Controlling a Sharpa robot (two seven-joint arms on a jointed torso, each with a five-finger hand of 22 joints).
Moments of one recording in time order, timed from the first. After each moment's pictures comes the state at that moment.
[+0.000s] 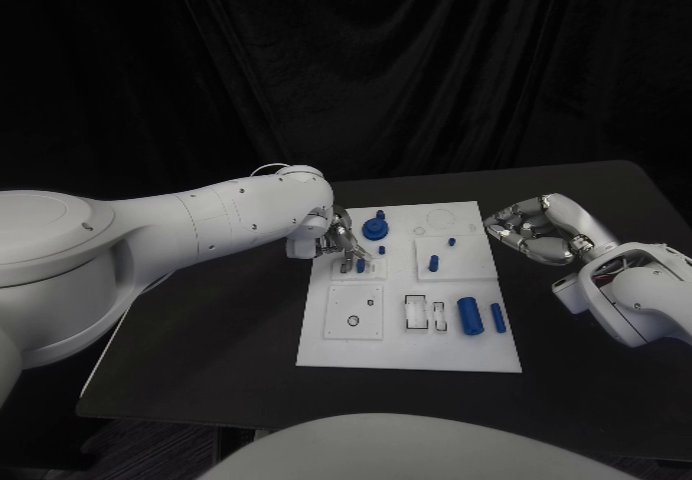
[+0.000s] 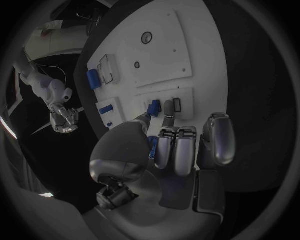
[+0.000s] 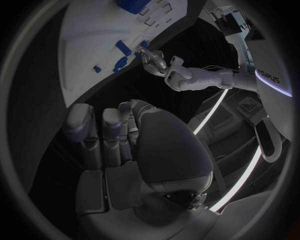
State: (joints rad) left arm 1.27 -0.42 -0.21 0.97 -0.87 0.37 -0.49; left_hand 1.05 0.07 0.09 0.24 0.16 1.01 0.08 0.08 0.99 1.47 0.00 1.57 1.31 1.47 -0.05 1.57 1.31 0.06 1.39 0.07 1.33 1.31; right arm 1.22 -0.98 -0.25 1.53 -0.90 -0.56 0.29; right_hand 1.47 -0.05 0.30 0.24 0.34 0.97 0.13 0.16 0.26 0.95 0.05 1.00 0.73 1.36 -0.01 1.05 1.14 0.09 1.38 0.09 1.04 1.31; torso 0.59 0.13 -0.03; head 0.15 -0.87
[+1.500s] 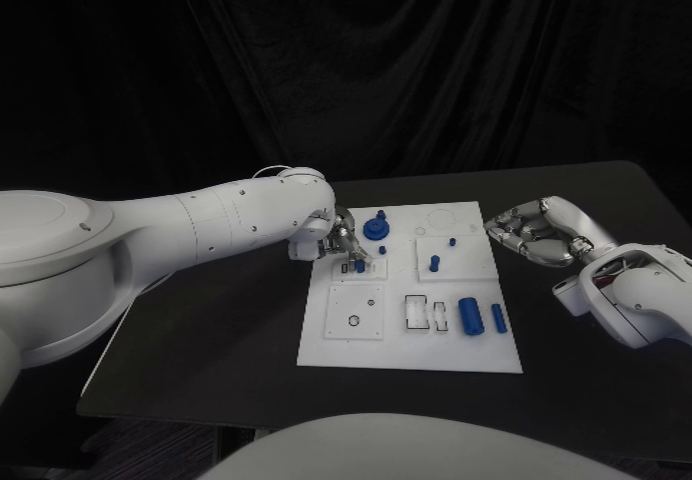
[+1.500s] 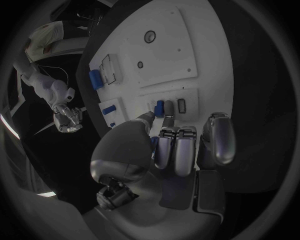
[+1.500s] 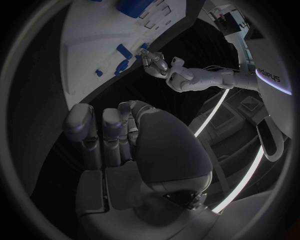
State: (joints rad) left arm 1.27 -0.43 -0.21 1.00 -0.87 0.34 -0.47; left_hand 1.10 0.07 0.11 0.20 0.24 1.01 0.07 0.08 1.00 1.47 0.00 1.57 1.31 1.47 -0.05 1.57 1.31 0.06 1.39 0.07 1.32 1.31; right arm 1.22 -0.97 -0.25 1.53 -0.90 -0.53 0.27; right_hand 1.48 -0.04 0.31 0.23 0.37 0.97 0.13 0.16 0.27 0.94 0.05 1.00 0.72 1.36 -0.01 1.05 1.14 0.09 1.38 0.09 1.03 1.31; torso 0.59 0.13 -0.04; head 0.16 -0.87
